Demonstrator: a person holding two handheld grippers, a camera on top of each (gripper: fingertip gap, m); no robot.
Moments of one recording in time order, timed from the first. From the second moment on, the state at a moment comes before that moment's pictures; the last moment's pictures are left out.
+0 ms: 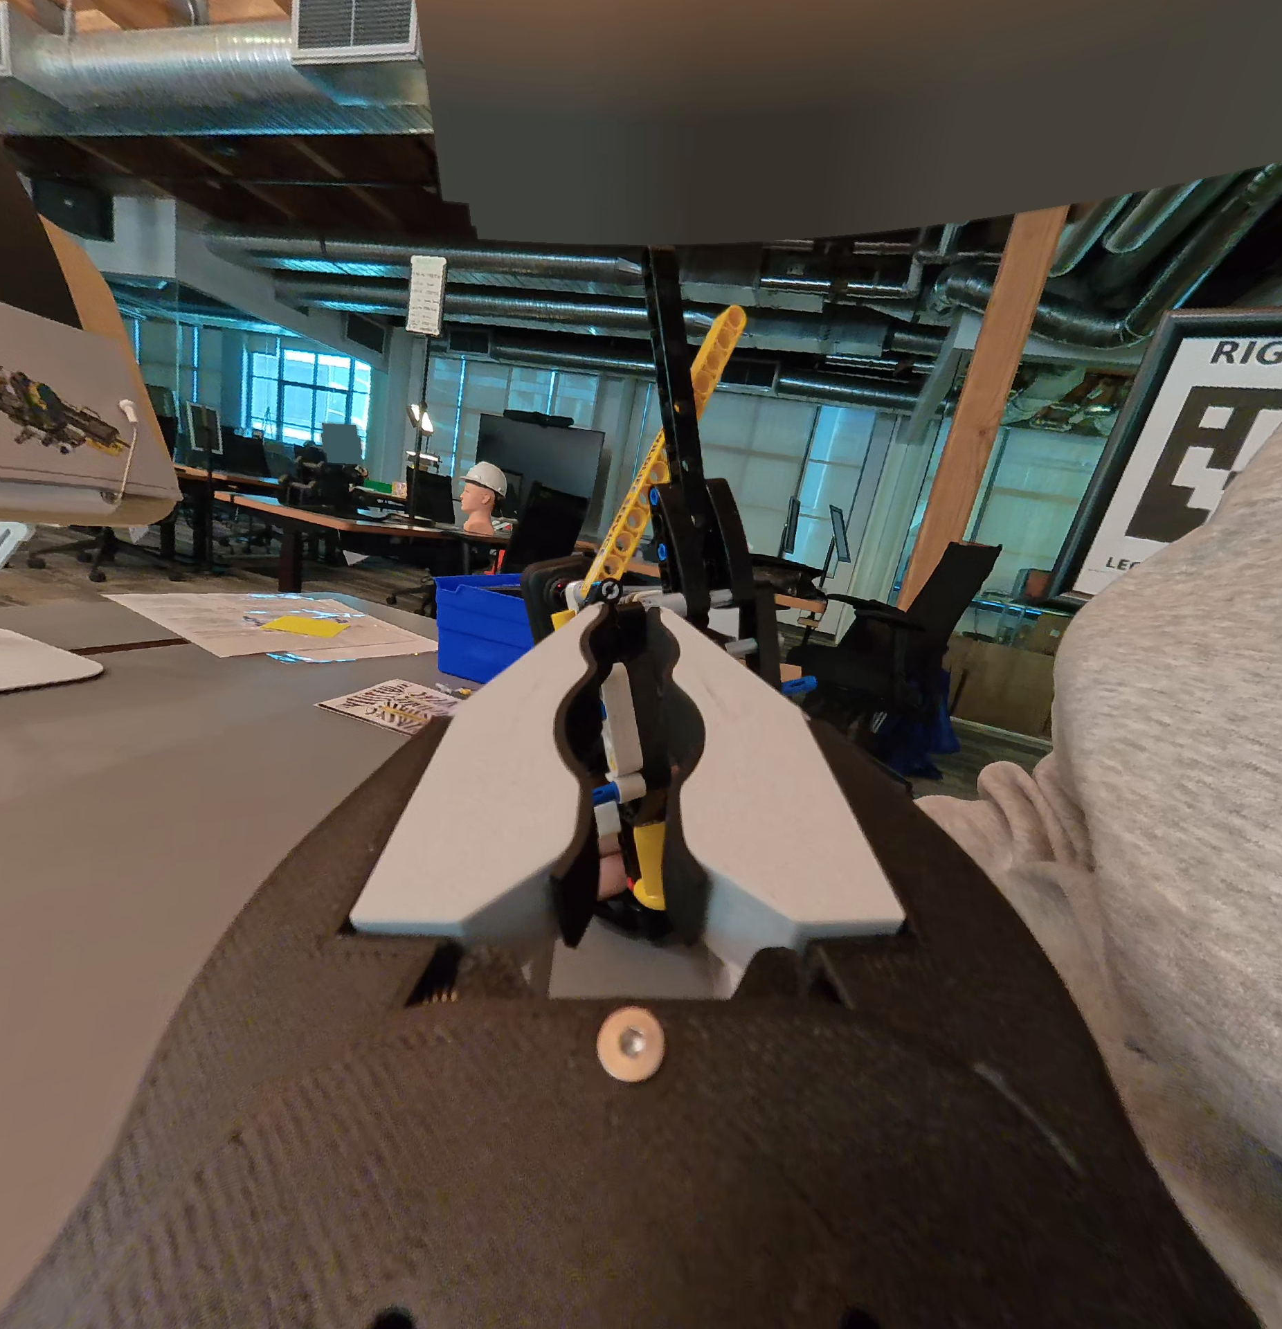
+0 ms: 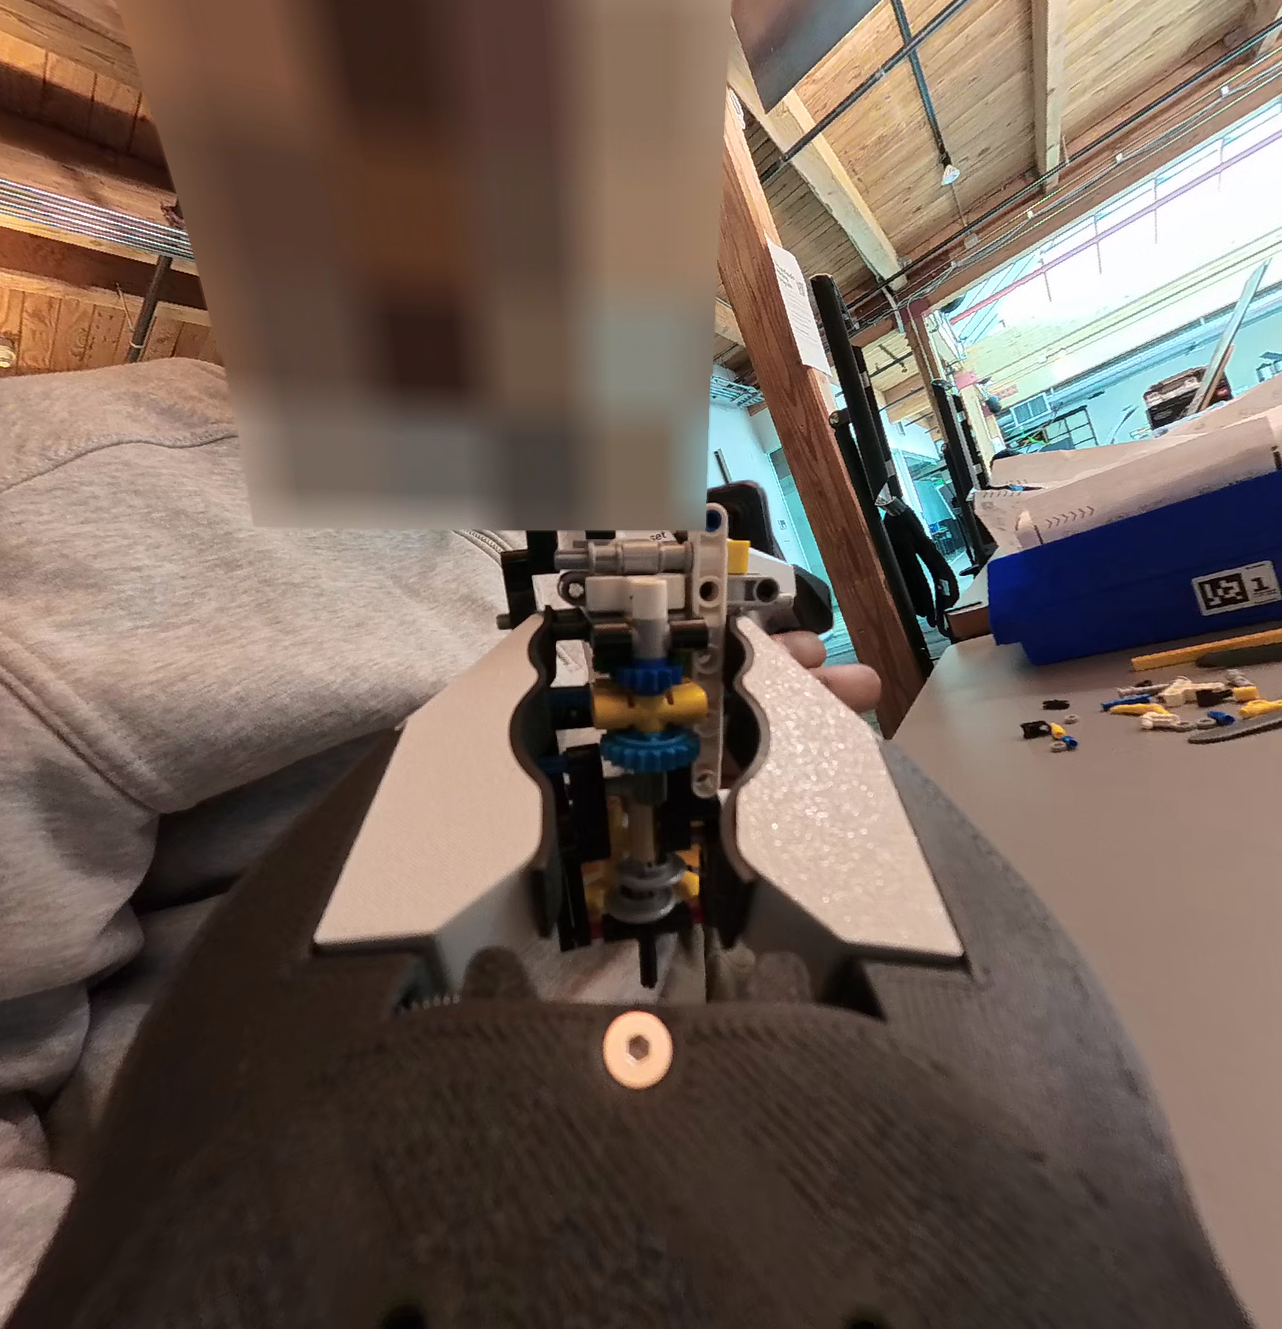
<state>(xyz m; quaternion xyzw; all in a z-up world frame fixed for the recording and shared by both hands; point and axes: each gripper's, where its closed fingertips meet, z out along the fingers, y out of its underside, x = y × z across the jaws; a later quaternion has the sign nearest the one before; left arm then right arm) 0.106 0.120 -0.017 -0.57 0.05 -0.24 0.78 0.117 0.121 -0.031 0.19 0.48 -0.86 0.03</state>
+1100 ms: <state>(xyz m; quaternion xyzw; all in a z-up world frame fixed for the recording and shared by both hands) 0.089 0.134 -0.033 -0.60 0.00 -0.24 0.76 0.114 0.154 -0.017 0.19 0.40 -0.90 0.01</state>
